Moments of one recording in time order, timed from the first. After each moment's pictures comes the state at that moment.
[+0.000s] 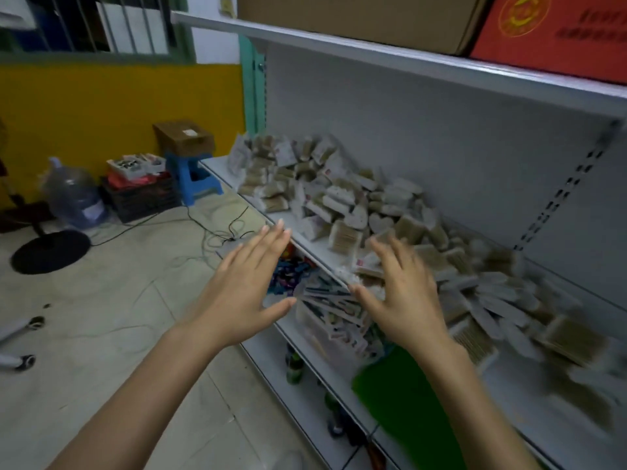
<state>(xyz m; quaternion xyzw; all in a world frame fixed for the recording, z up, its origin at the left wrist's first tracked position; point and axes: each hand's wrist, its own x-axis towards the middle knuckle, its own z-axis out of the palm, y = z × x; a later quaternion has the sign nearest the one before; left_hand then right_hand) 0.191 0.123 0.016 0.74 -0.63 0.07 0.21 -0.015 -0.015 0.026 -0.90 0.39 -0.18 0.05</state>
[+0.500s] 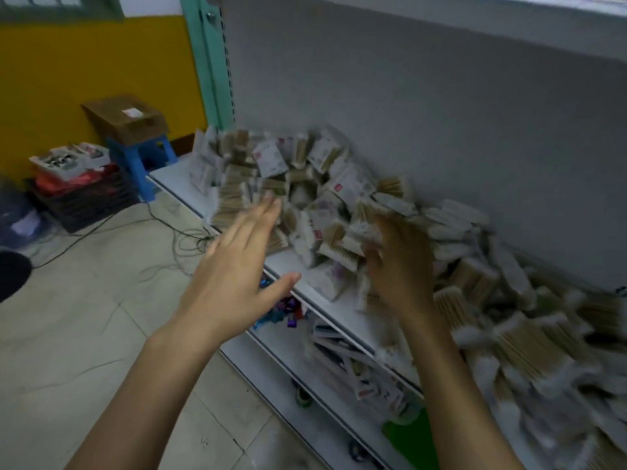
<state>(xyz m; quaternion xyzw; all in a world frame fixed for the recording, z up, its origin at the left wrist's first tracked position) 0.354 -0.042 0.028 0.72 -0.65 0.01 0.25 0.168 -0.198 -0.016 -0.83 0.48 -0.28 0.05</state>
